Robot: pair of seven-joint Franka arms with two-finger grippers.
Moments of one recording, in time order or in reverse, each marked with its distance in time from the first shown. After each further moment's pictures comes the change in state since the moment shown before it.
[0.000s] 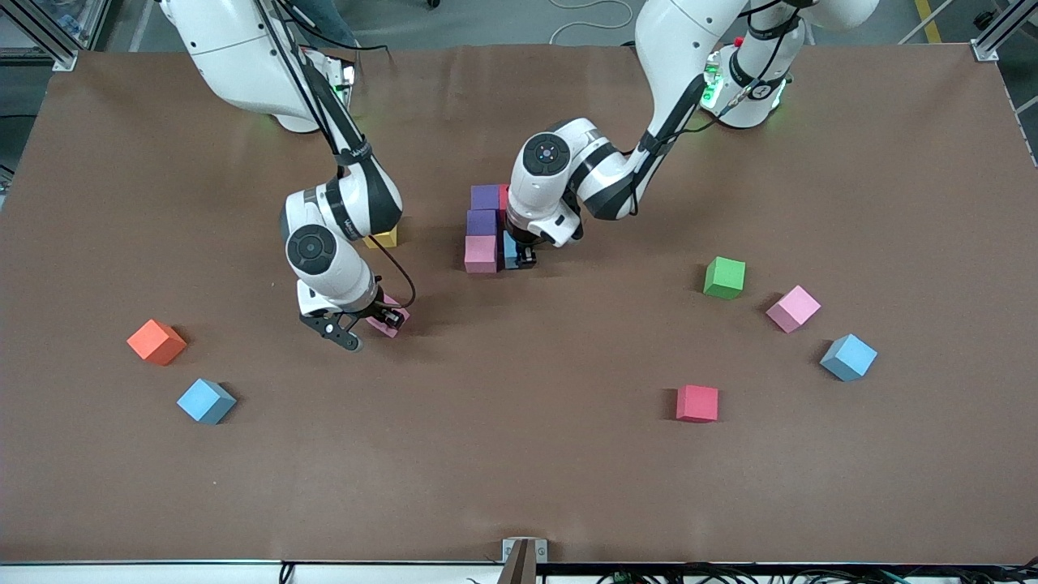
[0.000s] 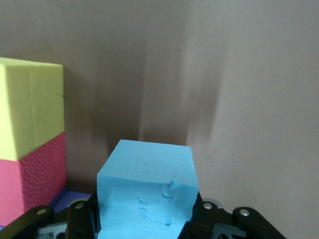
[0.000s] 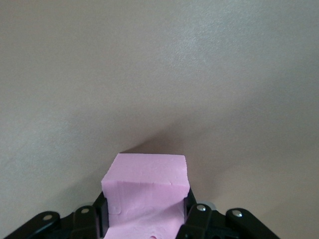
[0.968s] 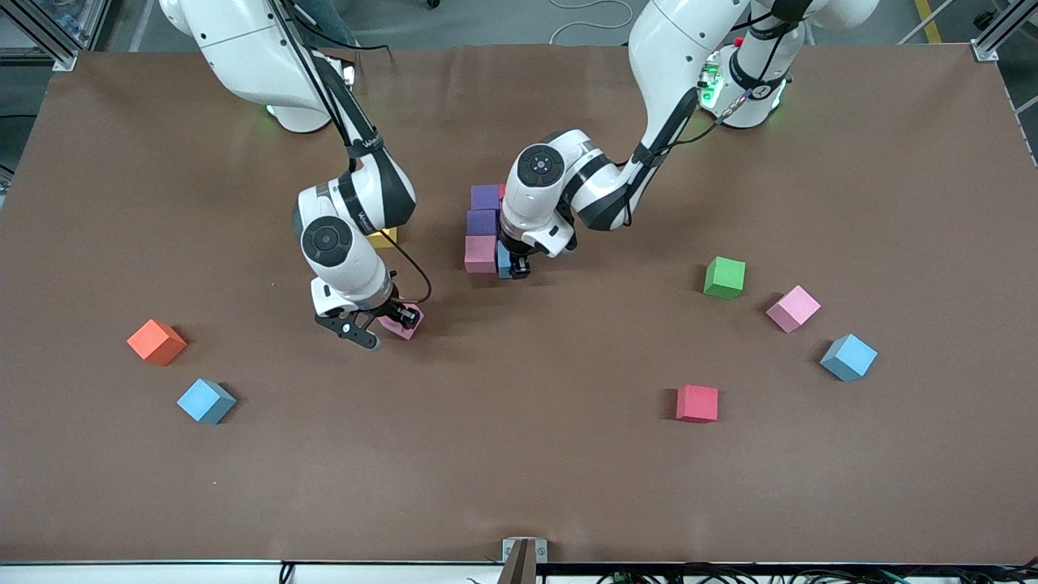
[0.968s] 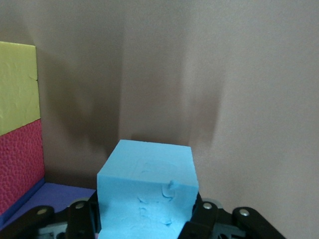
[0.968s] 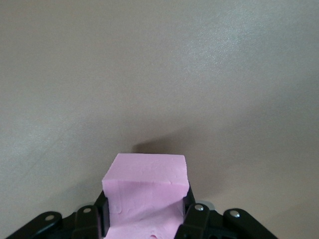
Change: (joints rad) left arm 0.000 0.049 0.004 0.062 0.013 0.000 0.000; right arm 0.035 -0.001 0.002 0.040 0.000 0.000 -0.022
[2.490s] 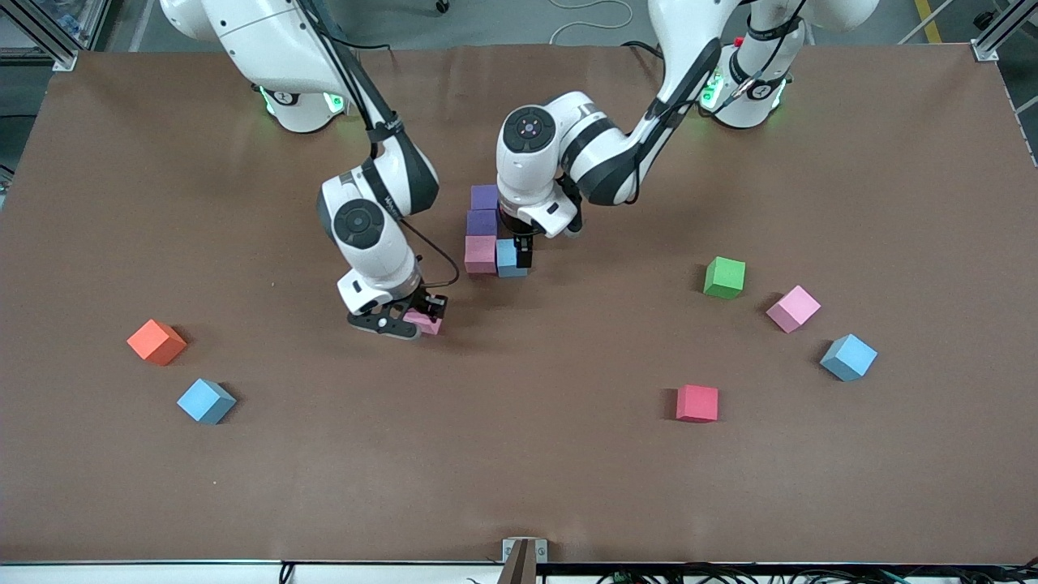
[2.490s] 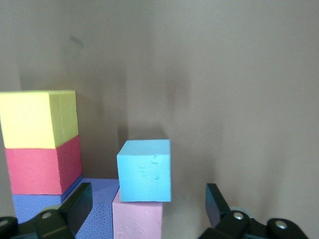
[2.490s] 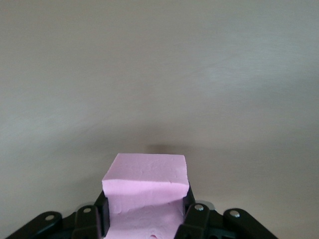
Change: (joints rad) left arm 0.015 -0.182 0.007 0.040 0.055 -0.311 0.101; right arm 0.093 0.000 0.007 0.064 -0.029 -0.001 -0.145
